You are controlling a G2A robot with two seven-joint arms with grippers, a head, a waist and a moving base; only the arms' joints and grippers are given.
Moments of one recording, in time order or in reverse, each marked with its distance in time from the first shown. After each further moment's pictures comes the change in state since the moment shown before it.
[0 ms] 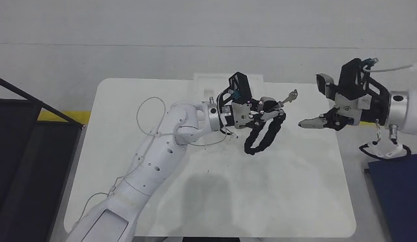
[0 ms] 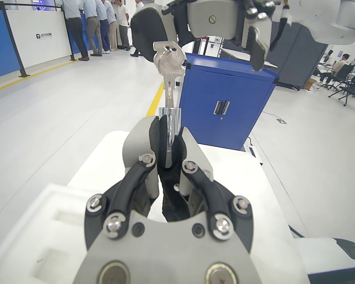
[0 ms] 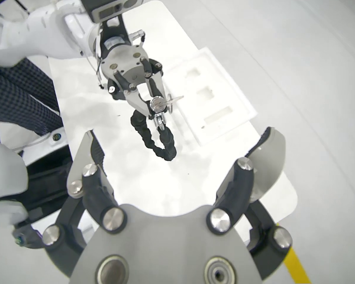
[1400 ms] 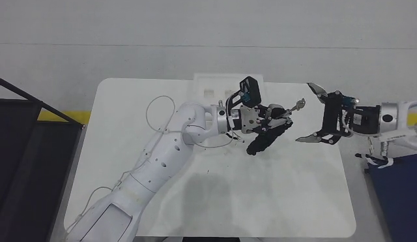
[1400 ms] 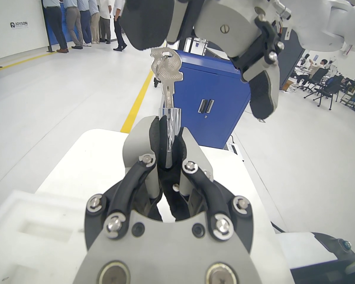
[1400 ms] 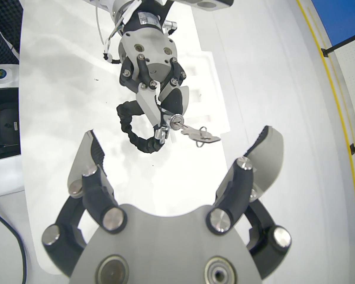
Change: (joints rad) left arm -0.050 -0.017 0.080 0.080 -0.068 -0.029 -0.023; right arm -0.157 -0.013 0.153 -0.106 -0.429 -0.111 -0.187
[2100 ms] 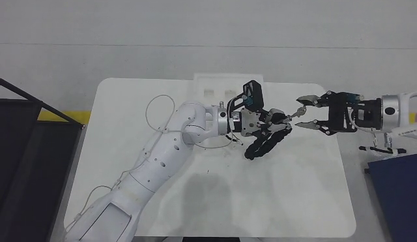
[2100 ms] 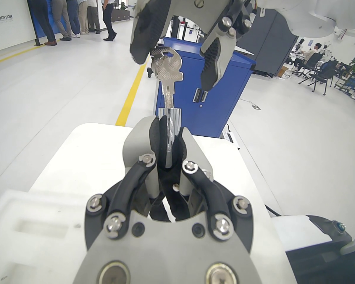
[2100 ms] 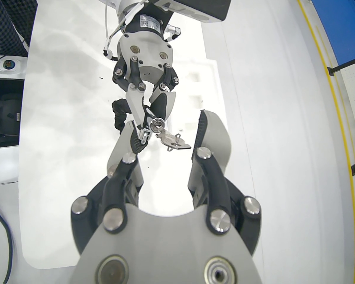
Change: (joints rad) left arm -0.005 0.007 0.010 -0.015 -0.019 -0.029 -0.053; right arm 0.079 -0.068 -0.041 0.110 -0.080 -0.146 -0.050
